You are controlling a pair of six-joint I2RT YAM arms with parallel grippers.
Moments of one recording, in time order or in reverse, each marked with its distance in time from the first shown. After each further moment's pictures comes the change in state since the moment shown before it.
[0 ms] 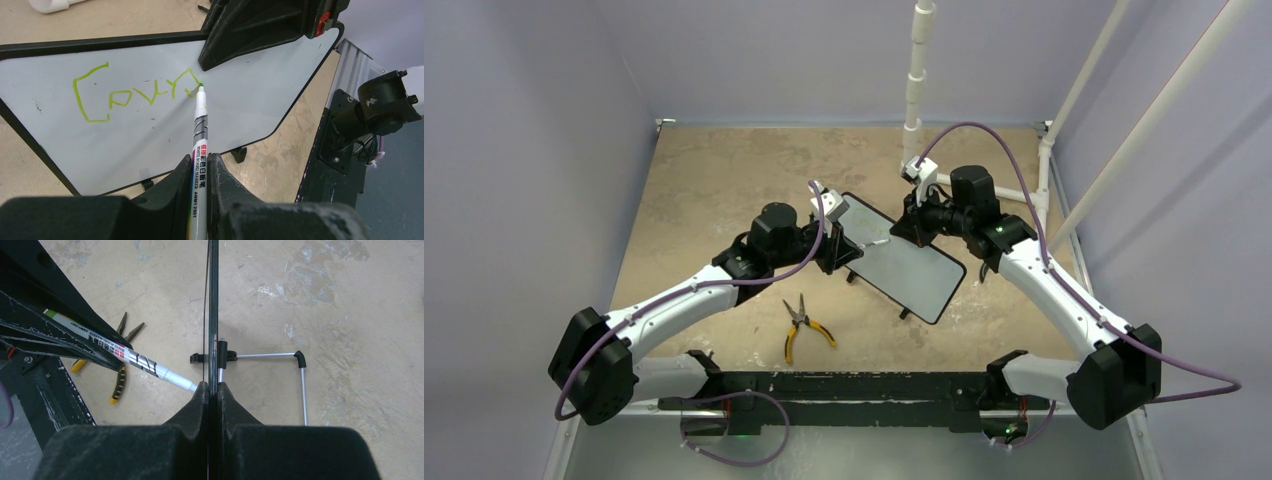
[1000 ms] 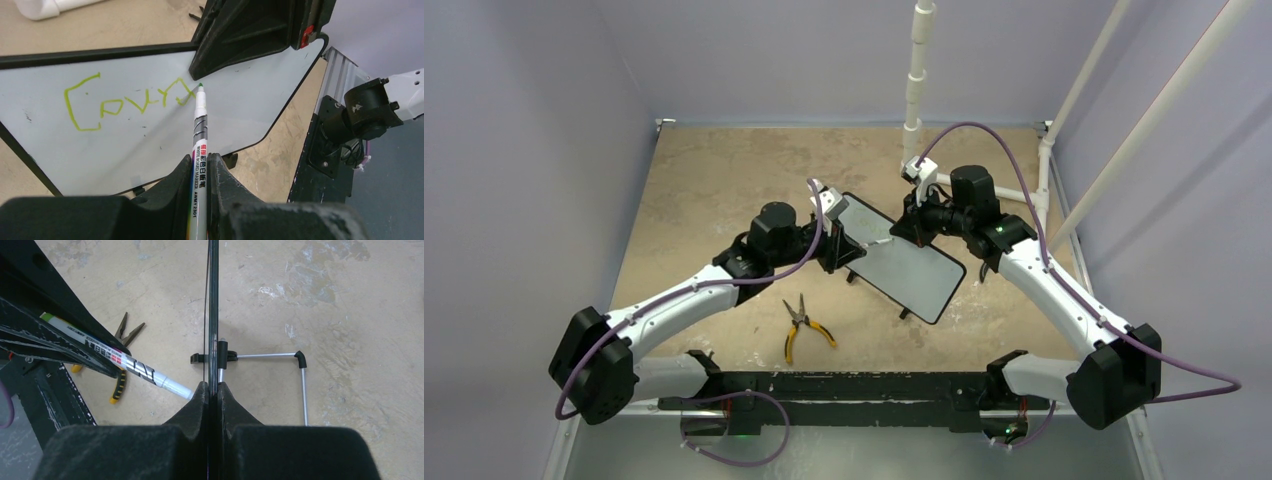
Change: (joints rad) left arm -0.001 0.015 0.000 0.029 0.031 -0.035; right arm -0.002 0.001 0.000 0.000 0.000 0.000
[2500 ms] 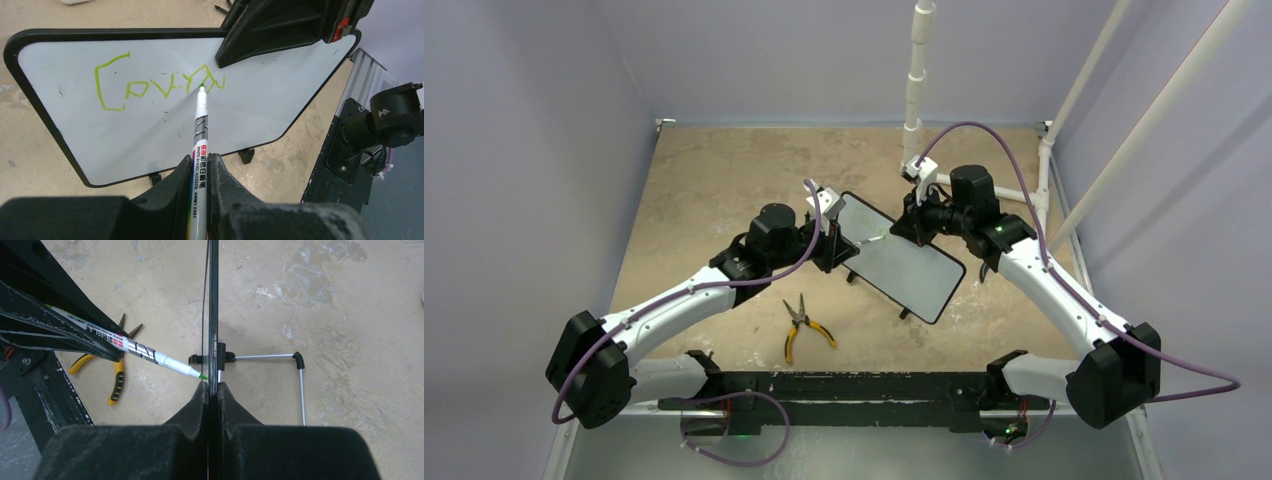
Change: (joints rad) left arm 0.000 -0.034 0.000 -0.057 -0.104 0.014; right arm 0.000 0.004 0.000 0.007 0.001 0.000
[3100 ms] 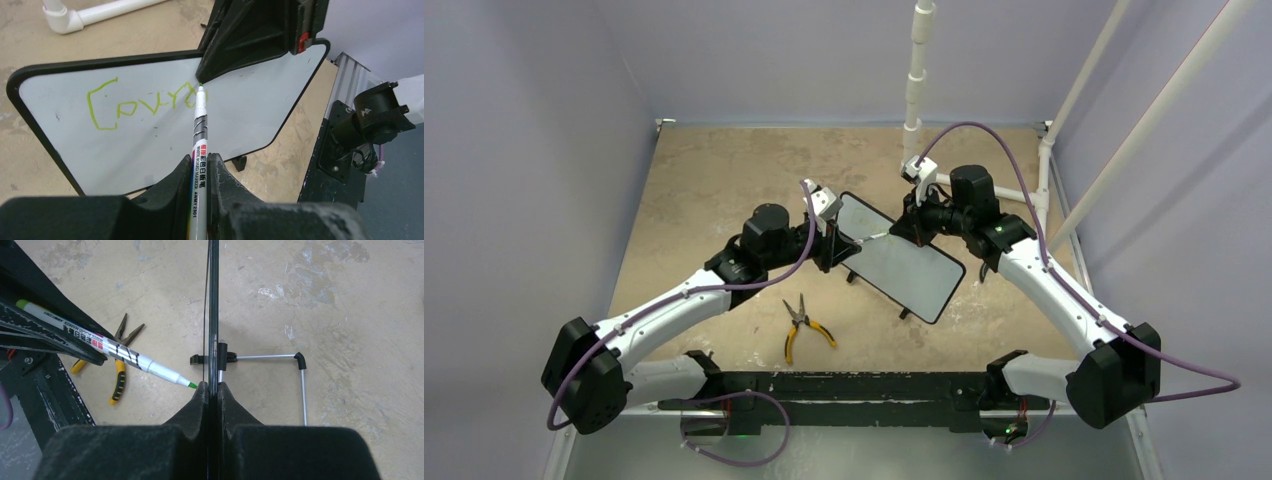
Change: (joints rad) left arm 0.000 -0.032 -0.007 0.024 0.039 0.024; right arm 0.000 0.000 0.000 0.000 -0.002 0.000
